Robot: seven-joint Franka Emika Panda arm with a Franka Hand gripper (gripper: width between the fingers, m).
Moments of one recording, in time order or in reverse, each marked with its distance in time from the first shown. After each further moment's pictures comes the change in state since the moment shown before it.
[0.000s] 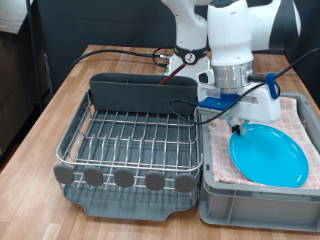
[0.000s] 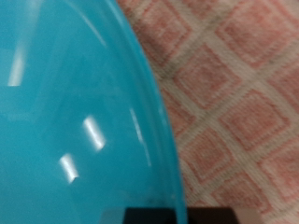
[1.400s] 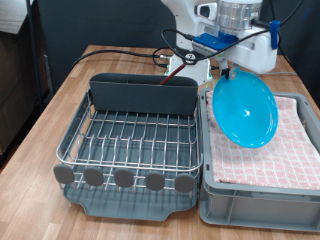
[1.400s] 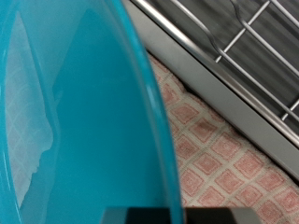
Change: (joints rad) arm -0.002 -0.322 -0.065 0.031 -0.599 -0.536 0.515
